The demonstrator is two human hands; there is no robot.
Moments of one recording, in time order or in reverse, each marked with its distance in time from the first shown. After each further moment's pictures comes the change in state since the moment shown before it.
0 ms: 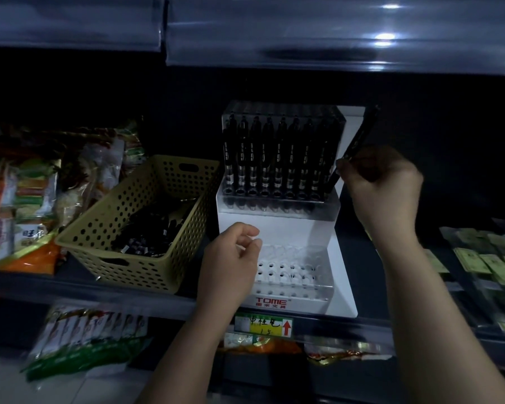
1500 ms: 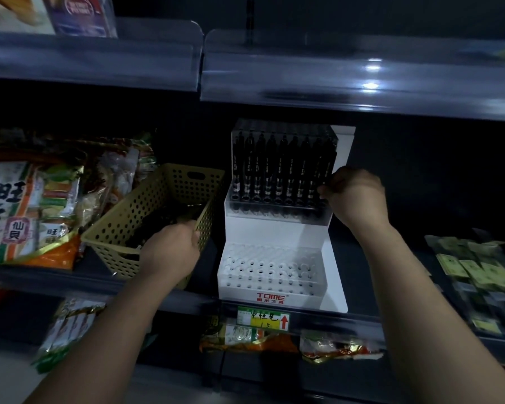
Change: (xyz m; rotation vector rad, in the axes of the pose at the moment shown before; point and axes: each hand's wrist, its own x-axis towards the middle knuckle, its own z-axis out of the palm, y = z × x) left_hand 0.032 -0.031 -0.083 0.777 -0.037 0.033; right_hand 0.010 -0.011 0.004 -0.458 -0.330 0.060
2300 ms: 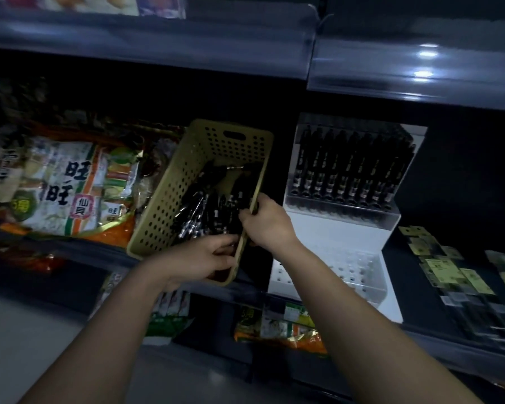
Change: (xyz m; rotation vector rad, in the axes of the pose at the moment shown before) left_hand -0.024 -0.053 -0.032 -0.810 -0.719 -0.144; right_hand -0.069 -0.145 0.125 0.360 -0.552 -0.028
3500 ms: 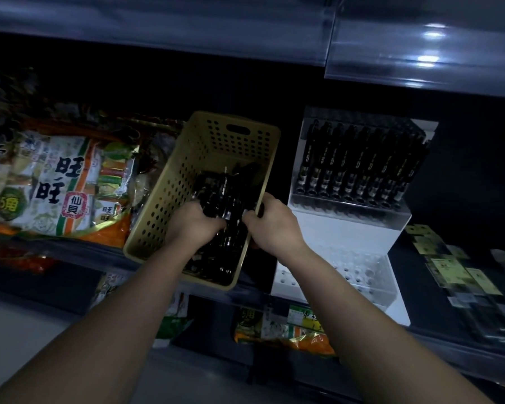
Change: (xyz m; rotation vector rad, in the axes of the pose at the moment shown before) left_hand 0.062 -0.003 -0.026 0.251 0.716 -0.061; right_hand -0.003 0.001 -0.001 -0.010 0.031 -0.030
